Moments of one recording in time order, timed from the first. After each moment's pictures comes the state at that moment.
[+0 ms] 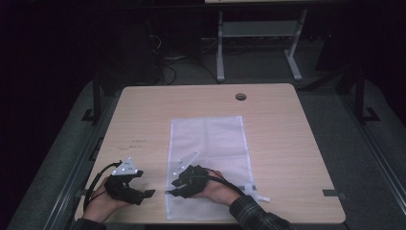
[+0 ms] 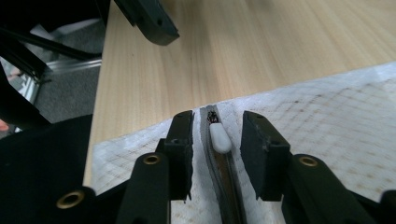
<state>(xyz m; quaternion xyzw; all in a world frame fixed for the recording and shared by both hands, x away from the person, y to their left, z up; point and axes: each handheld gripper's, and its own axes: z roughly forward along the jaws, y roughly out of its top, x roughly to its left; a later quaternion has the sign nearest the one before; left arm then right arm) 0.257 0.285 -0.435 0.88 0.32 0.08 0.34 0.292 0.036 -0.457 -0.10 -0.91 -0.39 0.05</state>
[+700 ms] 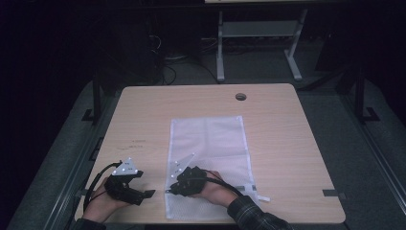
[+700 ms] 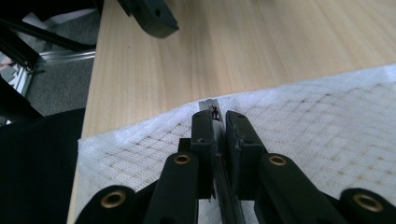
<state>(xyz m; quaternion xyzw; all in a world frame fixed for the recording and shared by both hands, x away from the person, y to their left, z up) 0.256 0.285 -0.436 0.88 0.32 0.08 0.34 0.291 0.039 -0.459 -0.09 -0.92 -0.38 0.04</state>
